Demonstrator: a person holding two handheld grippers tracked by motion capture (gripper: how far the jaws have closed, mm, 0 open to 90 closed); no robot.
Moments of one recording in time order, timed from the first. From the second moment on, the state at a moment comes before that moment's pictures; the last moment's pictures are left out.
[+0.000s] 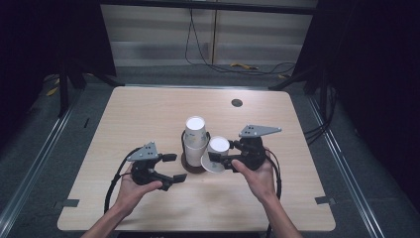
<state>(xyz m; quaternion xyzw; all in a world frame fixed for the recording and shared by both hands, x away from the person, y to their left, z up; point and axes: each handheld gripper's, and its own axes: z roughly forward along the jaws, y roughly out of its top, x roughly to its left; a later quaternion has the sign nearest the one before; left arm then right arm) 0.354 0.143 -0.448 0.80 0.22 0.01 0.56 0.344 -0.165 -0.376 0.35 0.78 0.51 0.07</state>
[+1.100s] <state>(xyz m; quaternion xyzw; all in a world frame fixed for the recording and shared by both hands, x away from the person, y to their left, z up) 0.341 0.128 -0.454 0.81 0.19 0.00 0.56 0.340 -0.123 -0.405 0.31 0.79 0.53 0.01</state>
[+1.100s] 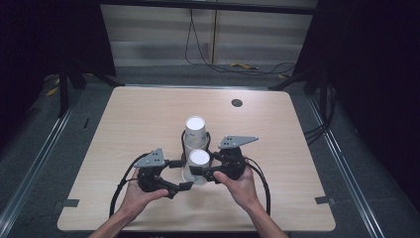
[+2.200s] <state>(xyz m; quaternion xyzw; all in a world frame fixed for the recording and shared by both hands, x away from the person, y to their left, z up) 0.339 0.118 -0.459 0.81 0.19 0.00 0.56 0.338 -0.103 -0.411 0.29 0.80 0.53 -0.01</state>
